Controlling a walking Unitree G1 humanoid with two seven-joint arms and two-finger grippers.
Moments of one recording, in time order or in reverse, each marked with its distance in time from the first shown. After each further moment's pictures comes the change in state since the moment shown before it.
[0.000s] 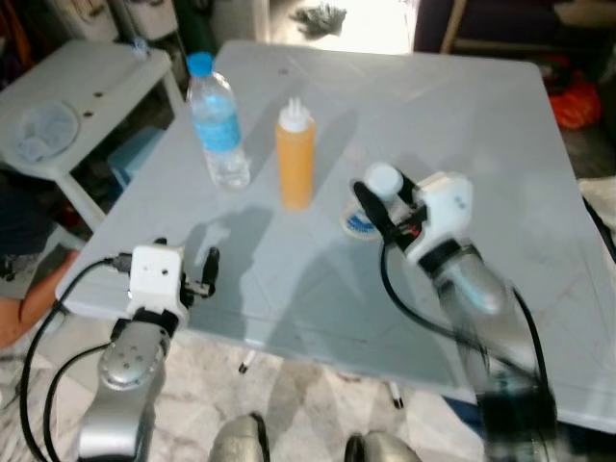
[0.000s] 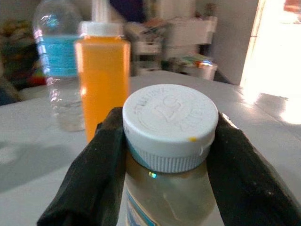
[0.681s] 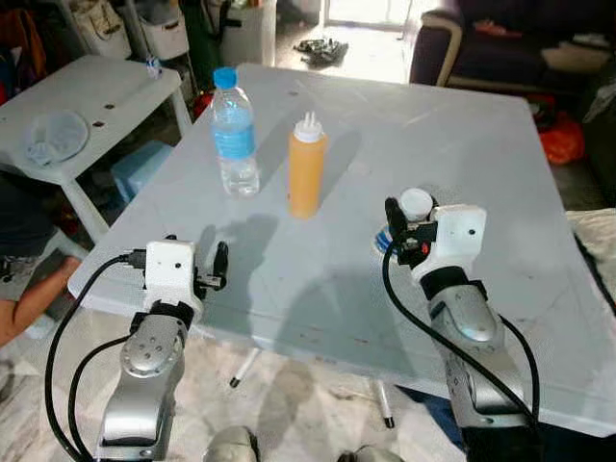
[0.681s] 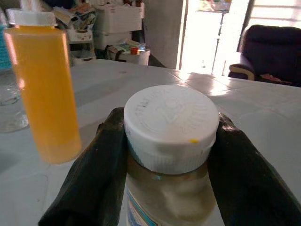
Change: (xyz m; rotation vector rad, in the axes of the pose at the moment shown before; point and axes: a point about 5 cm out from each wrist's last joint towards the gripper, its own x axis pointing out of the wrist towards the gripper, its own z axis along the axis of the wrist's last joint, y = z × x) left arm 0.015 -0.012 -0.003 -0.037 -0.011 0.009; right arm -0.009 -0.005 -0.019 0.004 0.117 -0.295
